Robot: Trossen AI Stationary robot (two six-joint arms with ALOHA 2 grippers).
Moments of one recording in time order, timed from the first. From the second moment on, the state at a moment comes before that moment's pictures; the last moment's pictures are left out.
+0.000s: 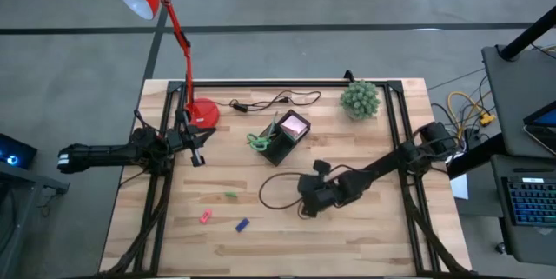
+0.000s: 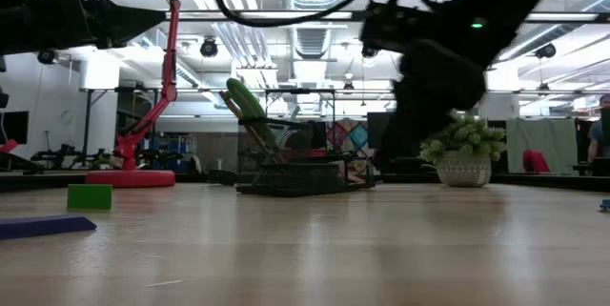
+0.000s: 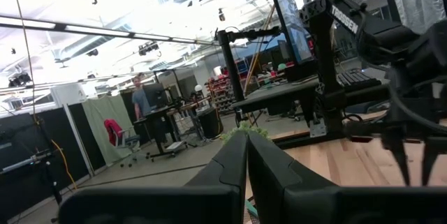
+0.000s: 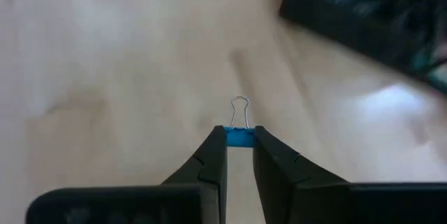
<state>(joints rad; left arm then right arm) 0.08 0.18 0.01 0.41 -0.20 0.38 0.39 1.82 1.05 -0.31 0.50 0.52</state>
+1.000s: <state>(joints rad) 0.08 0.18 0.01 0.41 -0.20 0.38 -0.01 1.82 1.10 -0.14 0.31 0.11</state>
